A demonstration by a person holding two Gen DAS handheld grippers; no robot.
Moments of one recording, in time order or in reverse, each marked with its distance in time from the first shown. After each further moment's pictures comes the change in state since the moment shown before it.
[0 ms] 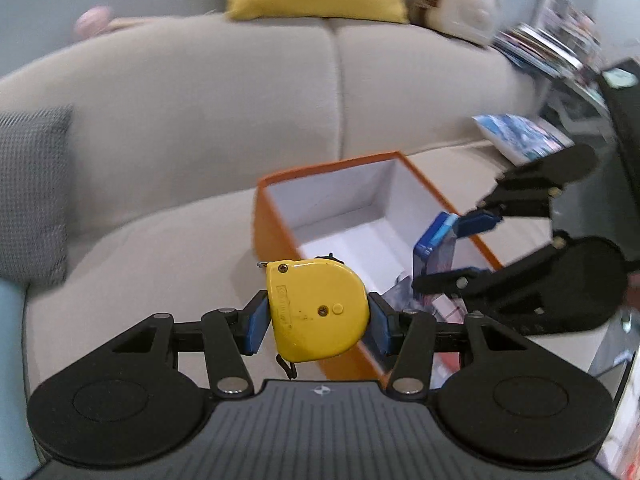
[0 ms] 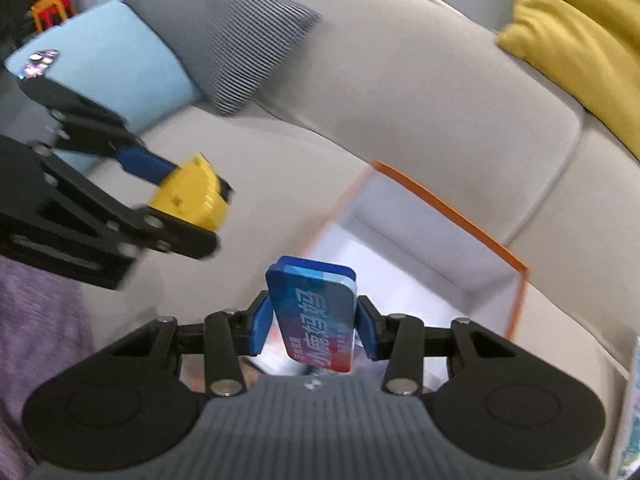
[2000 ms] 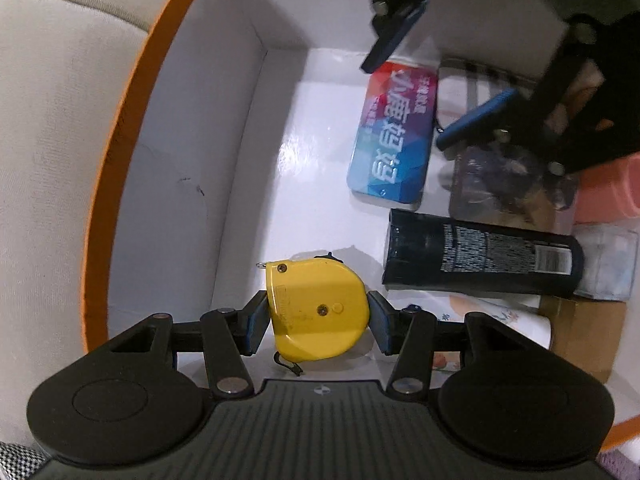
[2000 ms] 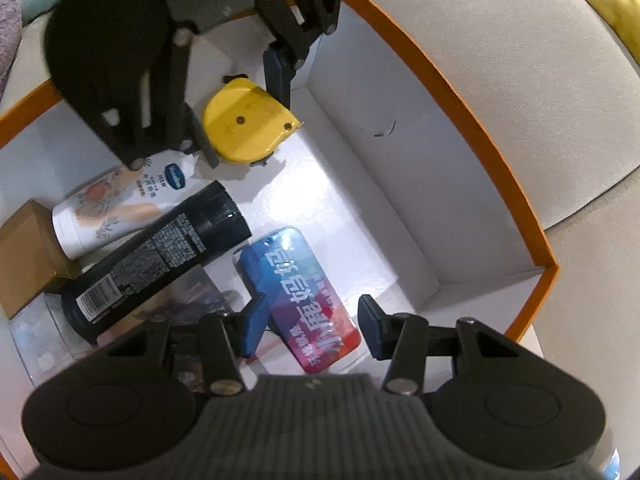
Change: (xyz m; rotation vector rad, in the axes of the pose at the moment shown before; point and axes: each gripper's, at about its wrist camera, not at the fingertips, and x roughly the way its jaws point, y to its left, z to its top) left arm 0.230 -0.075 0.028 0.900 0.596 0.057; right arm 0.133 -0.074 -0.048 -0.380 0.117 0.061
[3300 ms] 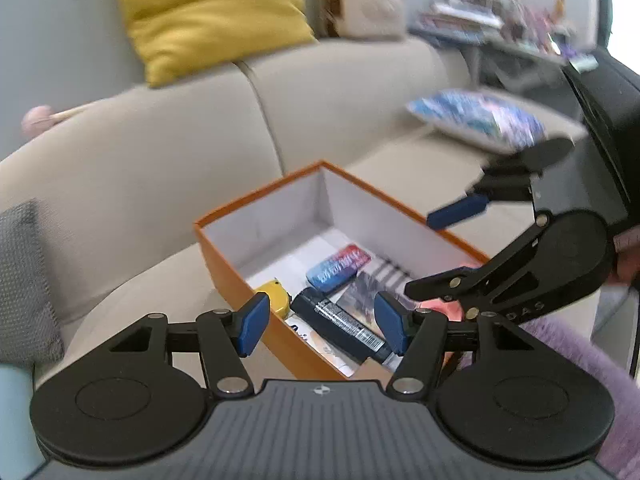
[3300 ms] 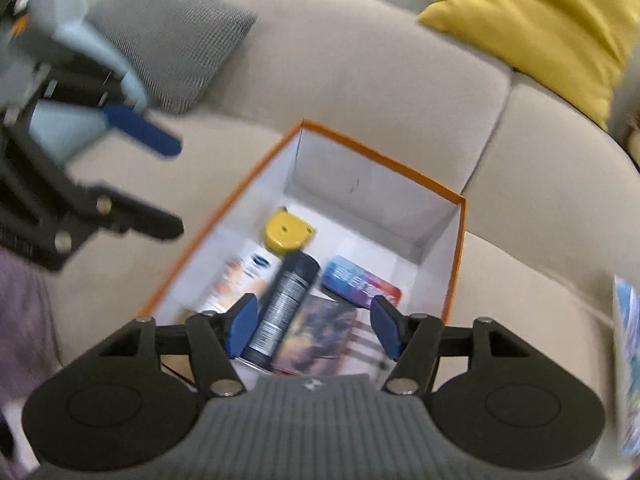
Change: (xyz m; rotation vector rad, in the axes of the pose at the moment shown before) left arm -0.188 -0.113 -0.172 -0.679 -0.723 0.078; right arm -0.147 0.099 -0.020 0.553 -0.256 -0.147
